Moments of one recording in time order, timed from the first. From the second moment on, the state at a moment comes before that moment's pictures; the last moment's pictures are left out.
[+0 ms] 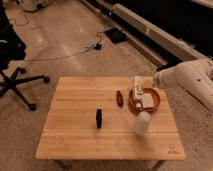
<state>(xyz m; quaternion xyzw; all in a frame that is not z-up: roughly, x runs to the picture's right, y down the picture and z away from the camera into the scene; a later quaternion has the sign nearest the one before) 0.217 -0.040 0.704 0.10 -0.11 -0.79 0.59</state>
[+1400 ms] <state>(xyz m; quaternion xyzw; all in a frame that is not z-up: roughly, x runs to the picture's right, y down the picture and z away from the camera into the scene) 0.212 -0.037 0.669 0.12 -0.09 -0.80 0.57</state>
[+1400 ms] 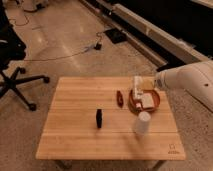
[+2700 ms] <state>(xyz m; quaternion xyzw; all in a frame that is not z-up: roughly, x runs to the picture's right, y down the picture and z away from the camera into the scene) 0.159 -0.019 0.619 0.13 -0.07 -0.83 0.54</state>
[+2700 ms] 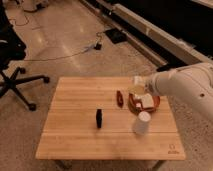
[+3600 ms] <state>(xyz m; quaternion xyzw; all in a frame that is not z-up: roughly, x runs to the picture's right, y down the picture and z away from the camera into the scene) 0.157 0.006 0.666 0.04 -0.11 -0.85 0.51</state>
